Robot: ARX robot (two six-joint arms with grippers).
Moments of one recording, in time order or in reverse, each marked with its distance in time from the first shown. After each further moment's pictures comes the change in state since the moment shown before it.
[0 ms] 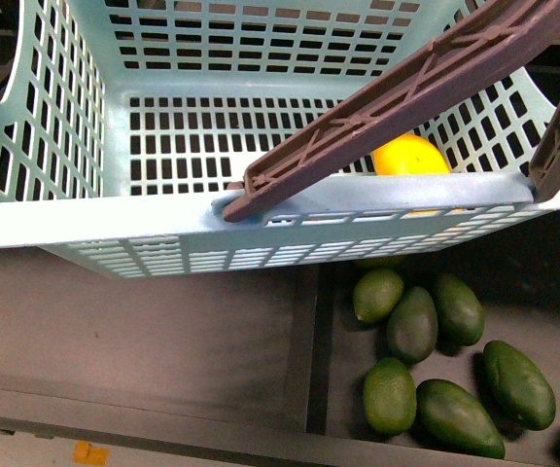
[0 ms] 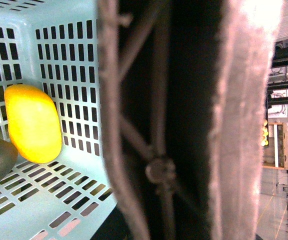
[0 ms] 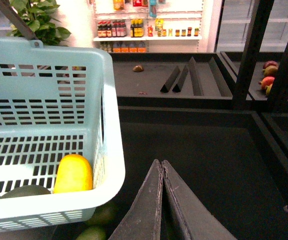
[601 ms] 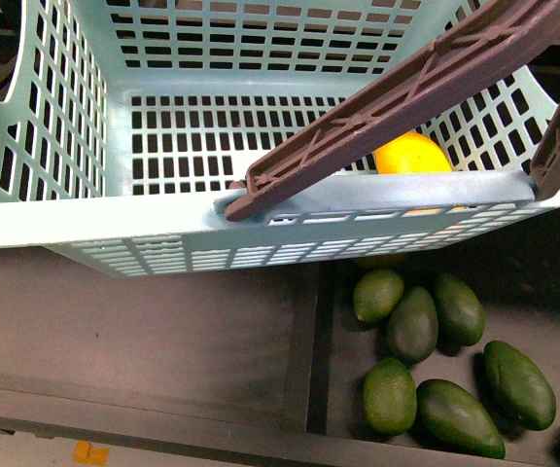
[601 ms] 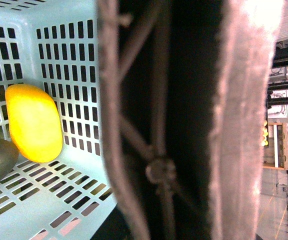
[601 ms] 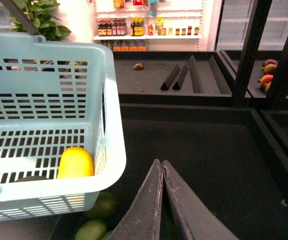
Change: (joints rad) left arm 0.000 0.000 0.000 0.000 -0.001 0.001; right arm 0.000 -0.201 0.000 -0.207 0.000 0.000
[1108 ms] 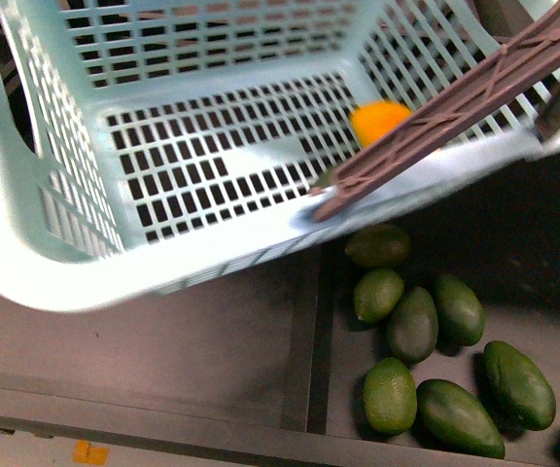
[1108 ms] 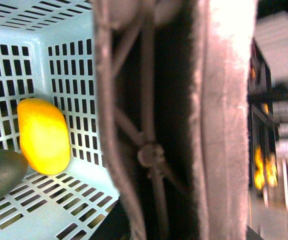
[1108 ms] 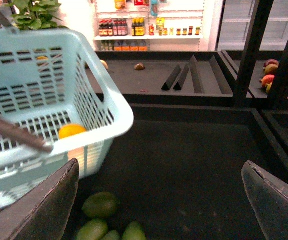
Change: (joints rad) left arm -0.041 0.010 -0.047 0.167 -0.468 -0.151; right arm 0.000 0.000 0.000 0.000 -0.002 0.000
